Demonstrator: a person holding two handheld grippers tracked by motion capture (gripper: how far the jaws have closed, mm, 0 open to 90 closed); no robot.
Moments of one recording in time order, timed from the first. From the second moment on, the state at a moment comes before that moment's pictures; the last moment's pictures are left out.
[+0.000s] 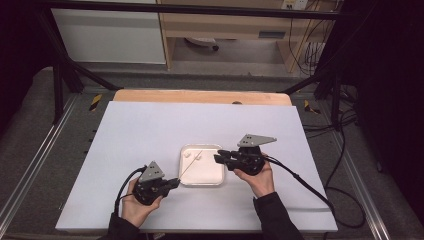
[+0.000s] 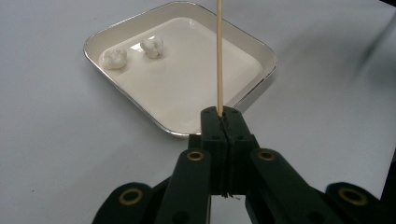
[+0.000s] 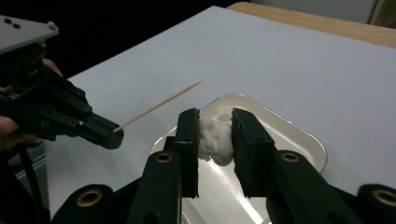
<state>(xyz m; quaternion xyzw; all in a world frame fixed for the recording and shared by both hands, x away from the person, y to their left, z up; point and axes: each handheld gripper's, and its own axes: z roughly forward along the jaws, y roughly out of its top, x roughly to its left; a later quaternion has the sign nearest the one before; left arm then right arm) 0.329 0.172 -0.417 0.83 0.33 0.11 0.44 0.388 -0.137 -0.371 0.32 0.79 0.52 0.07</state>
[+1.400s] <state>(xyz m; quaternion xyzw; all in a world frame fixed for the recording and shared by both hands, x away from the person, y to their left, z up) 0.322 0.164 -0.413 0.82 0.32 0.12 0.46 0.412 -0.127 -0.361 0.34 0.74 0.58 0.00</state>
